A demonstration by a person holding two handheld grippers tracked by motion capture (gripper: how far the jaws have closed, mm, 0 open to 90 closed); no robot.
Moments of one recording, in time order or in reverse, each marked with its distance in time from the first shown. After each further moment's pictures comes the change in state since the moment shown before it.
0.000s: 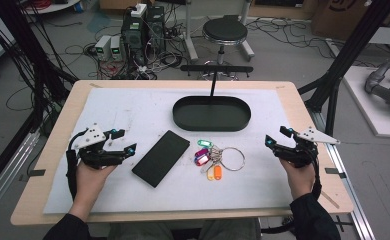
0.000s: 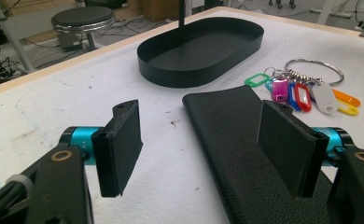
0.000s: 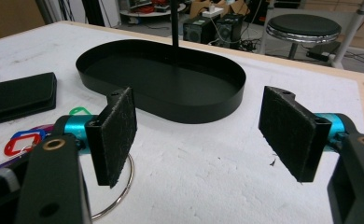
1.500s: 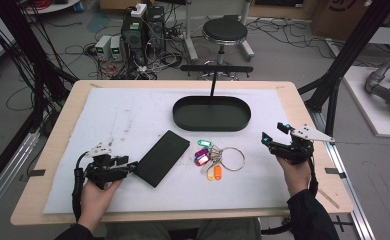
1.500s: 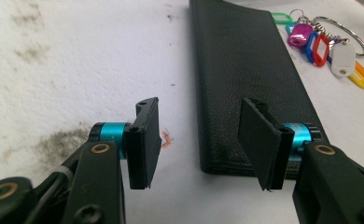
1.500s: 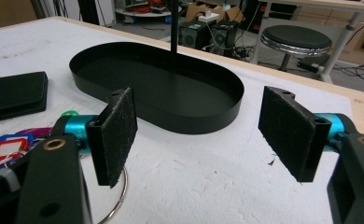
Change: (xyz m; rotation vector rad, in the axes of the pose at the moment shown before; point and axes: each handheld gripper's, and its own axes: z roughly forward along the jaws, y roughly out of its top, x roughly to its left) left arm -0.025 -0.047 0.004 0.228 0.061 -0.355; right arm 0.007 0.008 0.009 -0.014 -0.029 -0.066
